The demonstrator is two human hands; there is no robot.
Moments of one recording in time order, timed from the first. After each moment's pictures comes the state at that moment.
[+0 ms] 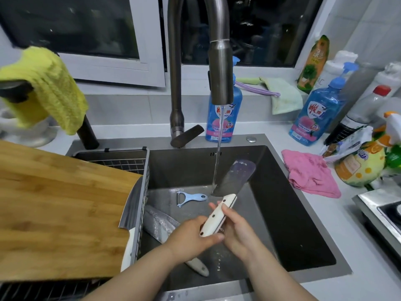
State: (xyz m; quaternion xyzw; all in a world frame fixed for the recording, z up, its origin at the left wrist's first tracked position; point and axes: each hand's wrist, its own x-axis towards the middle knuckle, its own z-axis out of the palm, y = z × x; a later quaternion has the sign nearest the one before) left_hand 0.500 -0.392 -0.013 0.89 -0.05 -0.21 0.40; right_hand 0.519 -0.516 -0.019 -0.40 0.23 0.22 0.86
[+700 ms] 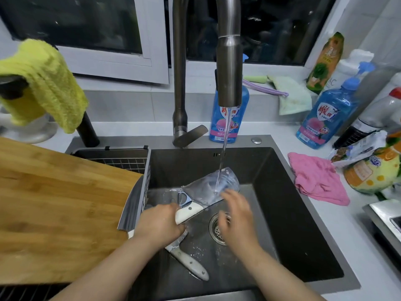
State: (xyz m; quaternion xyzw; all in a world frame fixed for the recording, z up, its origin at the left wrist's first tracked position) left_hand 0.525 -0.347 -0.004 0.99 -0.01 -0.08 0.10; right_hand 0.533 -0.516 -0.029 -0.94 -0.09 -0.19 0.28
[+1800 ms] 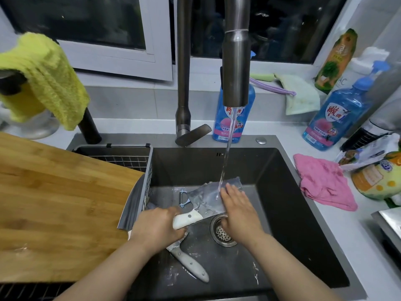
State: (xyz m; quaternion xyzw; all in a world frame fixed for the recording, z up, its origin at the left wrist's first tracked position) left_hand 0.524 -0.343 -0.012 0.99 -0.03 -0.07 0.07; right_hand 0.565 -0.532 -0.029 -0.98 -0.19 0.03 0.08
